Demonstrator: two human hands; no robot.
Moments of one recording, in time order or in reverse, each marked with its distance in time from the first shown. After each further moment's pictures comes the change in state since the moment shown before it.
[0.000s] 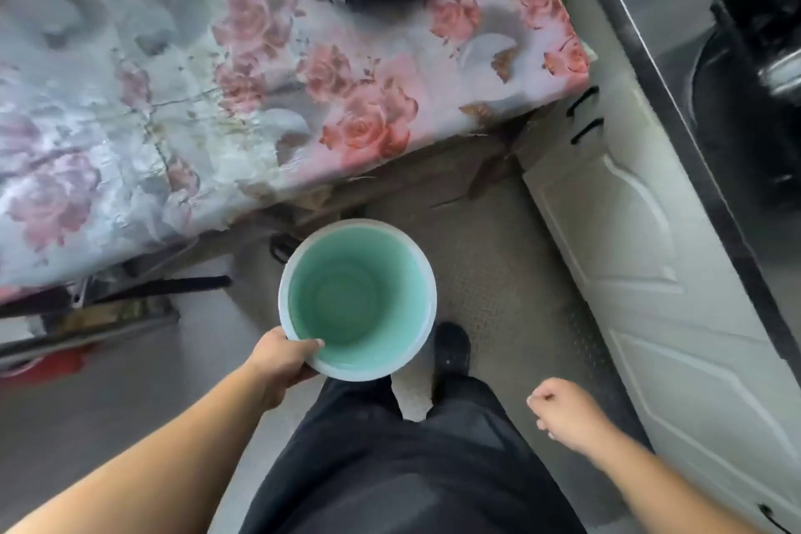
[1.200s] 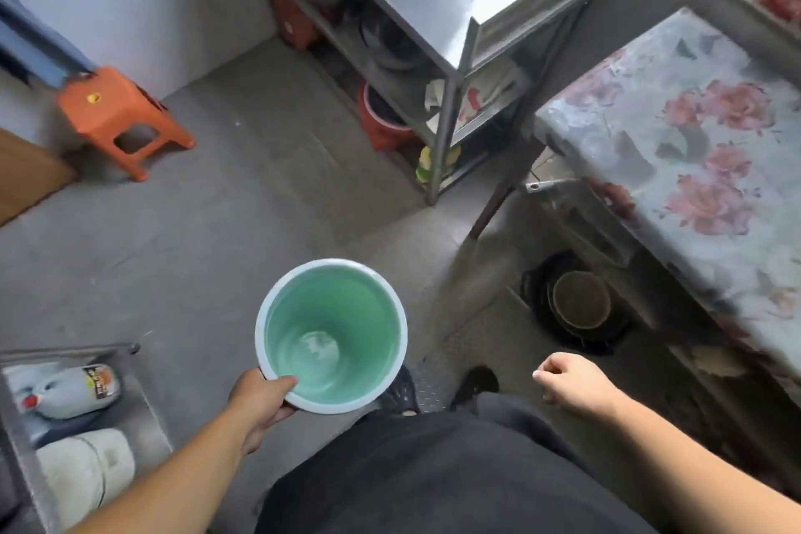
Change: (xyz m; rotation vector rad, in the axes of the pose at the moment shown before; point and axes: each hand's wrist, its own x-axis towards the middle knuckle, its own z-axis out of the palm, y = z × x) left_hand -0.136 -0.476 -0.266 -1.206 0.525 -0.262; right_hand -0.151 -0.350 0.320 -1.174 -0.128 -0.658
